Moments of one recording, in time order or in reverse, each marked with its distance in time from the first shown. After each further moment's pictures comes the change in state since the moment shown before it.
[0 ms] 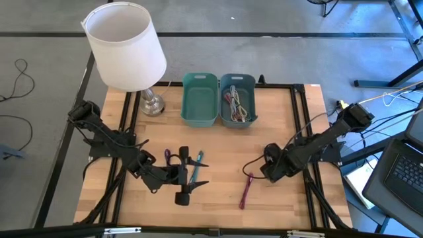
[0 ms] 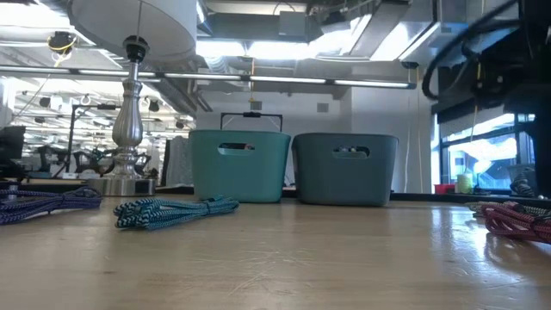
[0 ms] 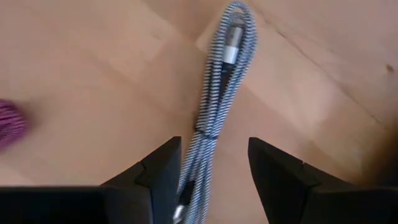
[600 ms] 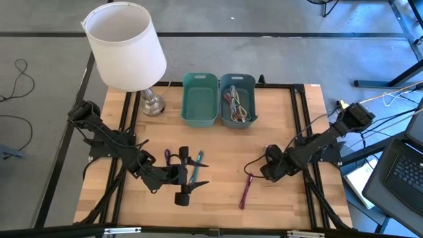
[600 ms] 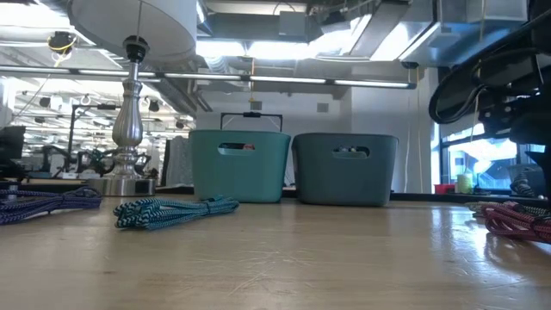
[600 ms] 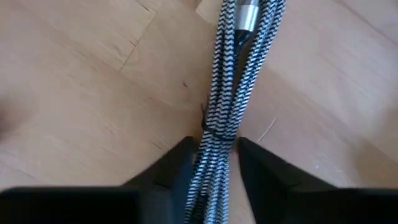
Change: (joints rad) left arm 0.000 0.000 0.000 0.000 0.000 -0.012; right arm 0.000 -0.004 -0.169 0.236 -0.047 0.056
